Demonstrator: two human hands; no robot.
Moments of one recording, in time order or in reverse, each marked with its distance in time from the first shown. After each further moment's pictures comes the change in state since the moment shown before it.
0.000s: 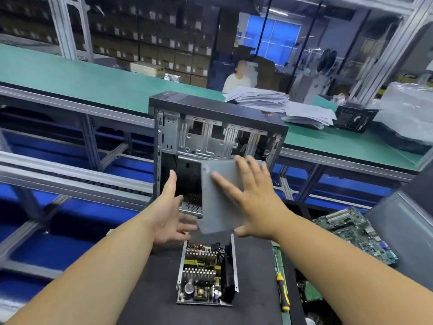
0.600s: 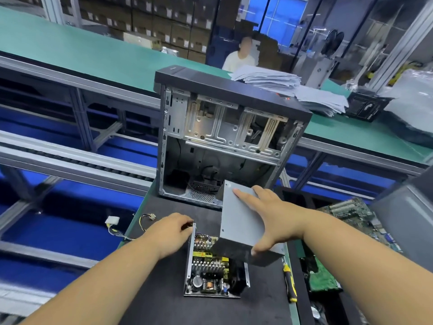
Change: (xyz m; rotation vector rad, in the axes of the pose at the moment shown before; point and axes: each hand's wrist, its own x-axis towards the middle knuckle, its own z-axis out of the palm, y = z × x) left_hand 0.062 -0.072 -0.066 1.358 0.252 0.358; right_hand 0.001 0.014 0.037 0.456 -0.645 0.063
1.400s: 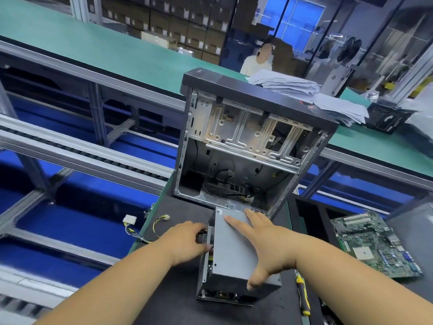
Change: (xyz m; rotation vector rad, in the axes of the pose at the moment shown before) left_hand -0.007 -0.006 0.004 -0.011 -0.101 0.001; right_hand 0.016 -0.053 0.028 -0.048 -0.108 -0.044
